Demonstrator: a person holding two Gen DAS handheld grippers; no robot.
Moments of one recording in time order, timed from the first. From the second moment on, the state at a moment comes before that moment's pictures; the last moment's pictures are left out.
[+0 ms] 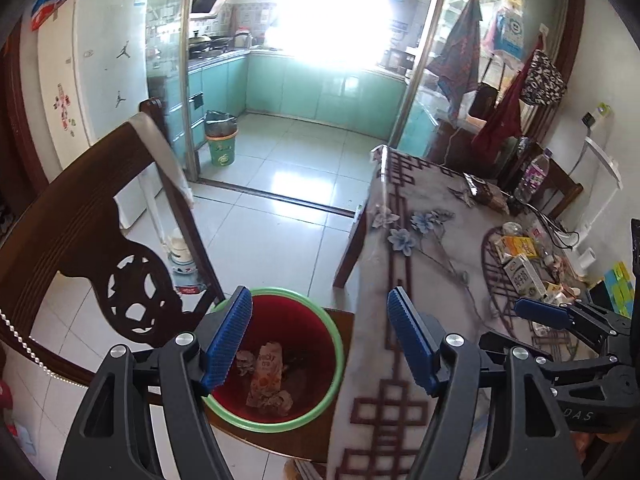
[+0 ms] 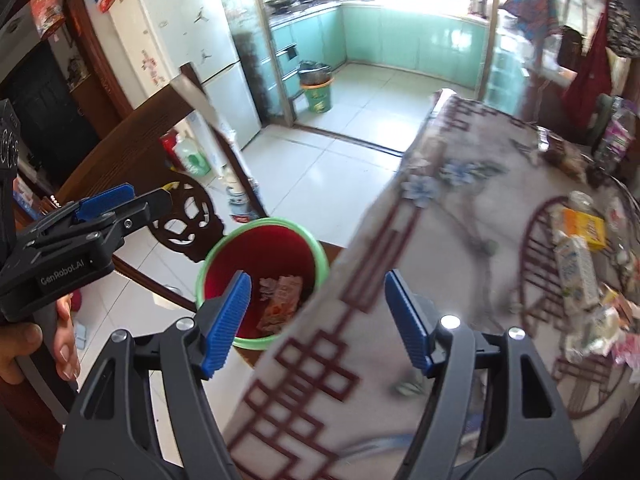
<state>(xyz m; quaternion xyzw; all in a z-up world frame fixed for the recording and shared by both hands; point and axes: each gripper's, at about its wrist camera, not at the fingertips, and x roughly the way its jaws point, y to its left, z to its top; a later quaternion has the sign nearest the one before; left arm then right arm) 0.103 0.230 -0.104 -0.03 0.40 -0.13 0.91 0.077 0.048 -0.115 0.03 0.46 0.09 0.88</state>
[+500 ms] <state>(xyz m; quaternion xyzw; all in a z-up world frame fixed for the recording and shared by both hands) 0.053 0.001 -0.126 0.03 0.44 -0.25 0.86 -0.049 -0.203 -0.149 0.09 0.49 -0.10 0.86</state>
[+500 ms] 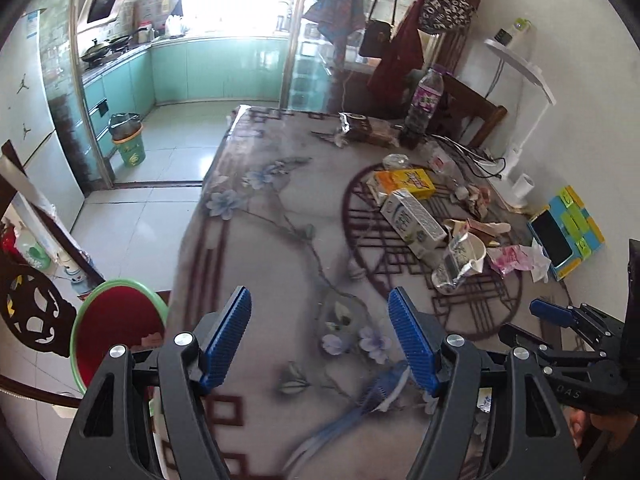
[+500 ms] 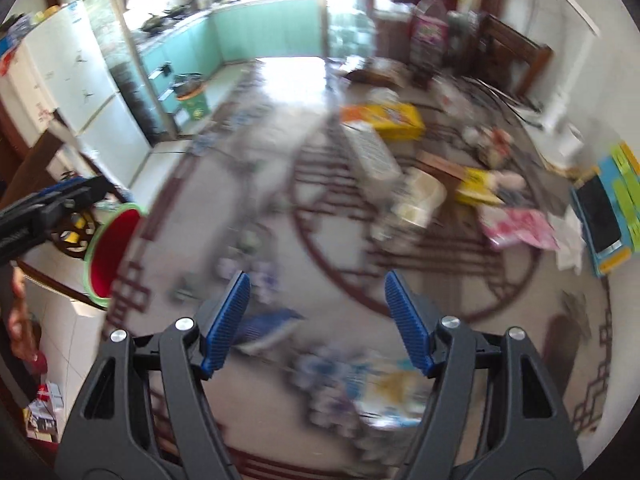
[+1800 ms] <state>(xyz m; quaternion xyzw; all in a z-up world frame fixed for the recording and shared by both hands) -0.034 -0.123 -0.196 0.10 0.49 -0.31 0.81 0.024 -0.365 -0.207 0.22 0.51 -0.02 0.83</state>
